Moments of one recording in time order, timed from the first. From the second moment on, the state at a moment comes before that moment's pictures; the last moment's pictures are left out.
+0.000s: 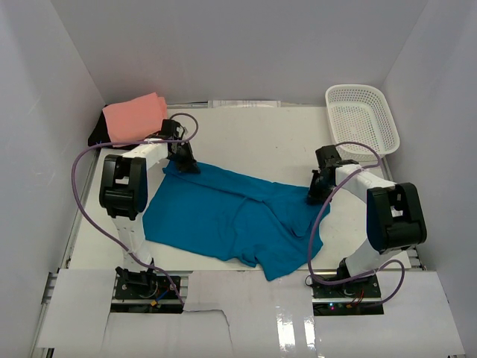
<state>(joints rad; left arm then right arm) -0.15 2.01 1.39 -0.49 0.32 -0.45 0.21 1.60 0.91 -0.57 -0.03 0.49</state>
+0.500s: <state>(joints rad) -0.15 2.12 1.55 -0.54 0.27 -0.46 0.19 1.77 1.10 -0.59 -0.05 0.47</state>
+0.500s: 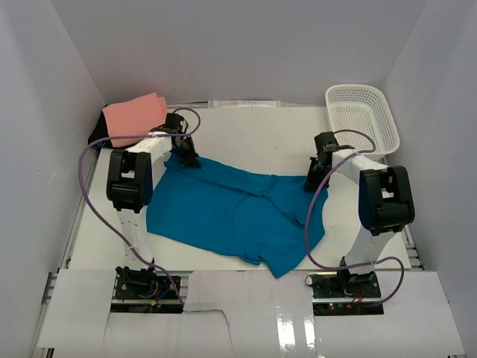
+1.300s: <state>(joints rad) -0.13 2.13 1.59 -0.59 0.13 -0.65 0.12 2.26 1.83 -0.75 -0.07 0.35</state>
